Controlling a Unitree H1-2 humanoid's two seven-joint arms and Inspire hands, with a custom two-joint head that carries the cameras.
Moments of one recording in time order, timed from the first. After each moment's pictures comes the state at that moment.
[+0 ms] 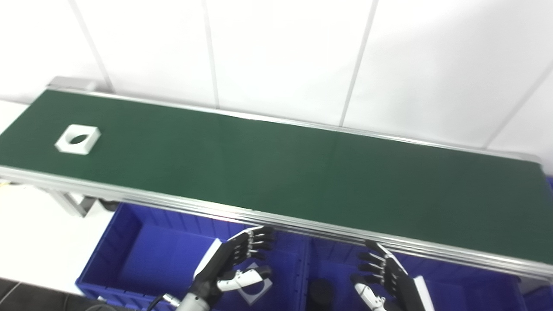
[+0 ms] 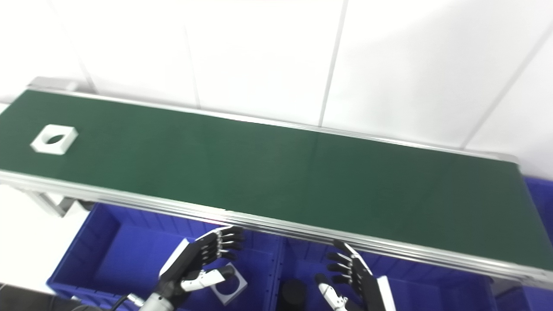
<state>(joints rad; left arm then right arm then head) 0.24 0.06 -0.17 0.06 0.03 -0.26 -0.17 0.26 -0.09 0.18 -0.19 -0.21 0.00 0.06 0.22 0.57</state>
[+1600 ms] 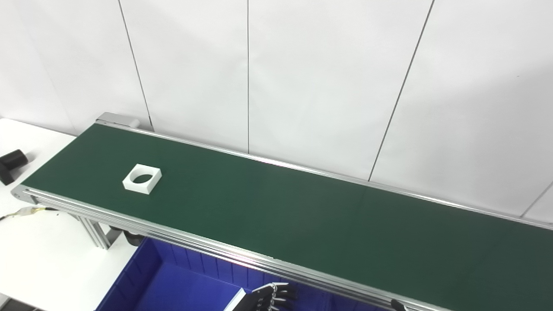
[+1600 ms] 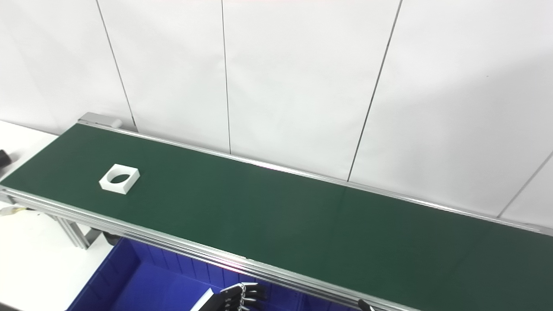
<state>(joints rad) 0.19 0.05 -0.16 0.19 0.07 -0.34 -0.16 0.25 -0.07 0.18 -0.15 -0.18 0.00 0.06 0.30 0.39</state>
